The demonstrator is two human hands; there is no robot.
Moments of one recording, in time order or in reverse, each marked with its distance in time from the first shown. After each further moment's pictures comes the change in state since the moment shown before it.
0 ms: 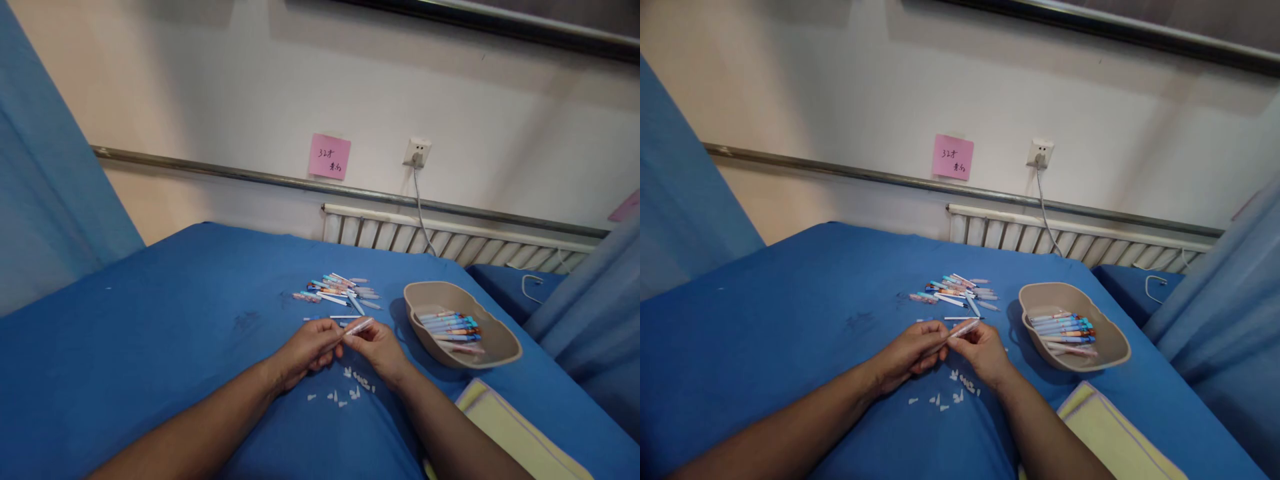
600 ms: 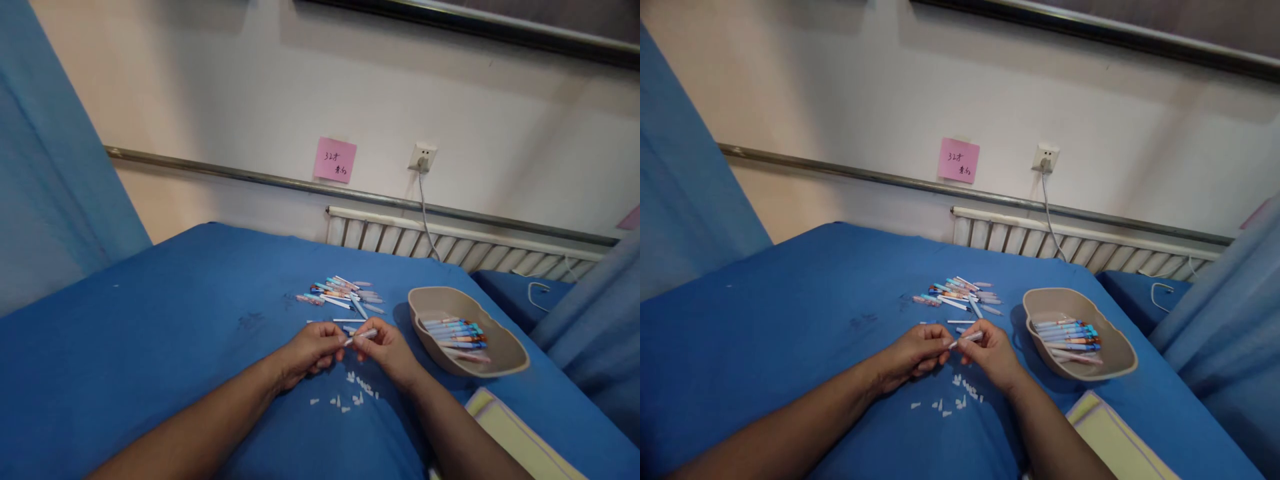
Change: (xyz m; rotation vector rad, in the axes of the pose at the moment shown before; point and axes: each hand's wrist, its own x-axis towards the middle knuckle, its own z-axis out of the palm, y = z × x) left_hand -0.001 0.001 -0.006 0.084 -0.033 -0.061; right_hand -0.002 -0.011 -0.011 -0.114 -0.099 0.012
